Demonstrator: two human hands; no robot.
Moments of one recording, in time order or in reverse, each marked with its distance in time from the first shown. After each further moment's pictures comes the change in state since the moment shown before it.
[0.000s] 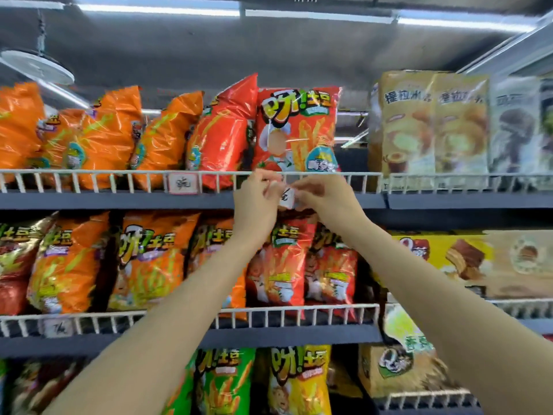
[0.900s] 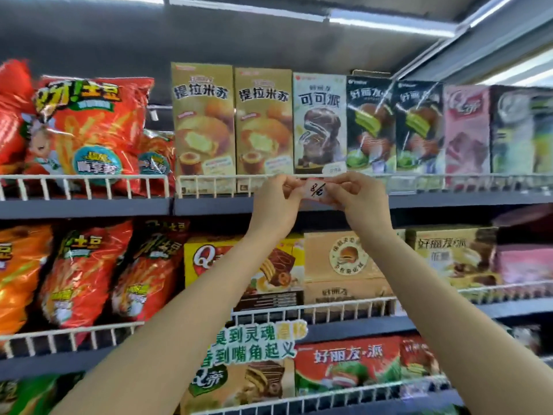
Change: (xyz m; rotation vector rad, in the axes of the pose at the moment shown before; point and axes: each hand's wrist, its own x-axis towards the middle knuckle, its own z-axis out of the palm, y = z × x) left_hand -0.046 0.195 0.330 -0.057 -0.239 -0.023; right_hand -0.046 0.183 -0.340 0.083 0.375 0.160
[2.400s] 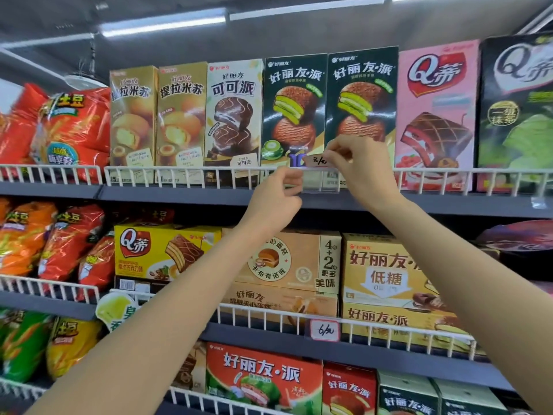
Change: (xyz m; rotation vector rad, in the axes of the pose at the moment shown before) left_hand 0.023 0.078 0.202 0.090 0.042 -0.184; right_hand 0.143 0.109 -0.162 -0.203 -0.178 -0.561
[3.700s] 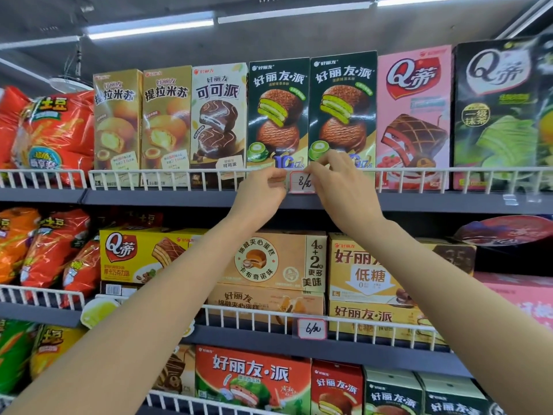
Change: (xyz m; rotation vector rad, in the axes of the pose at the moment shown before) left_hand 0.010 0.008 0.002 0.158 0.078 -0.009; right_hand -0.030 0.006 0.005 -0.503 -0.100 -0.199
